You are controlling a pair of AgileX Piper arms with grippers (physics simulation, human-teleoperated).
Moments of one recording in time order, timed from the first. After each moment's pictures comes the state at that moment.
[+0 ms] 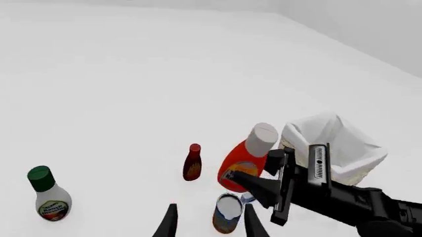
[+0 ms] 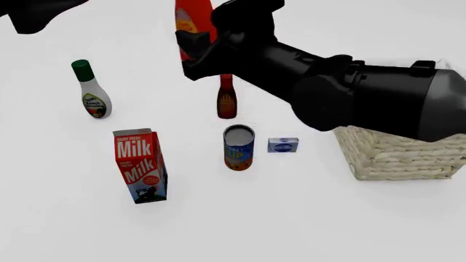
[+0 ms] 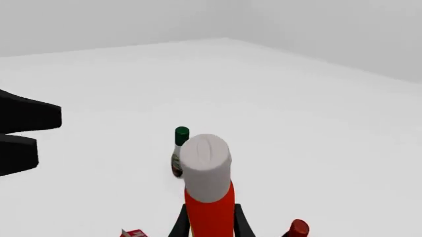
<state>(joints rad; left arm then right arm) -0.46 0.83 -1.10 0.49 -0.14 0.79 1.56 -1.18 -0.31 -0.08</state>
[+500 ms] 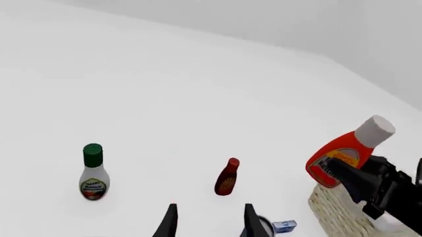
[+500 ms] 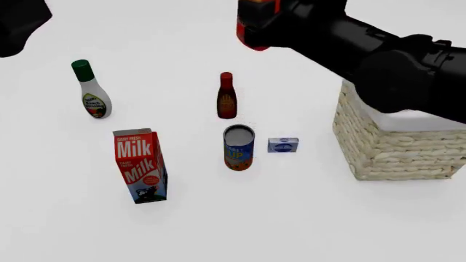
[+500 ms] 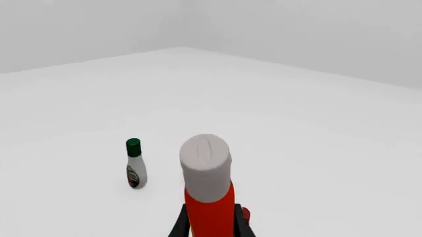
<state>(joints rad) -0.23 0.73 -0.88 0.29 -0.24 0.61 1.40 -1.11 -0.27 -0.05</state>
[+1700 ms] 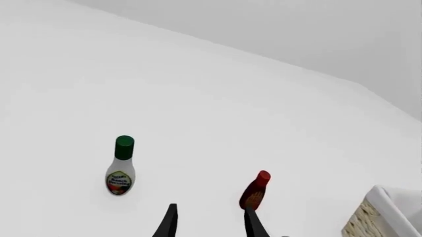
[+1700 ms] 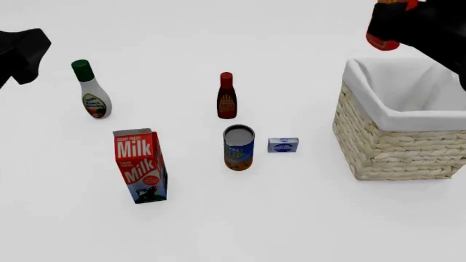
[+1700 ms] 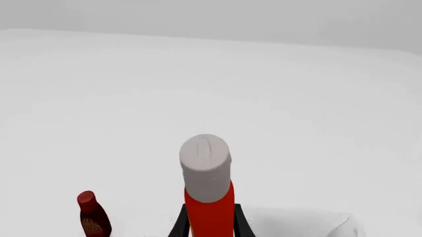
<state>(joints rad) -0.09 0.75 -0.67 0.02 -0.29 0.07 1.30 -1.00 -0.18 -0.04</state>
